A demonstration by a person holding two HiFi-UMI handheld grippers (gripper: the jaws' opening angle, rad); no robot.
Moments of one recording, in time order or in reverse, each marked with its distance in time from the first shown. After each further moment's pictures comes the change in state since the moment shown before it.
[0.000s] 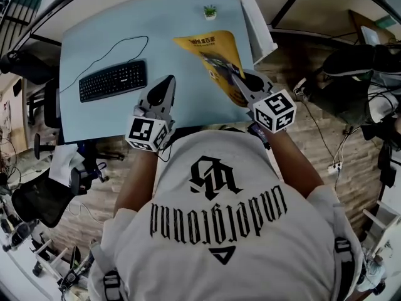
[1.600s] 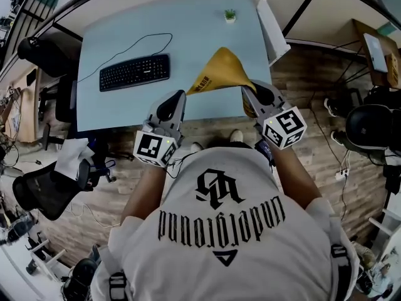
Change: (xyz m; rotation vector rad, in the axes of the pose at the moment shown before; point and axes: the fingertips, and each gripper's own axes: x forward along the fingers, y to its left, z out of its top) left arm -0.137 -0.022 0.026 -0.012 -0.087 0.001; right arm -0.038 0.127 0.034 -0.024 -0.157 -0.019
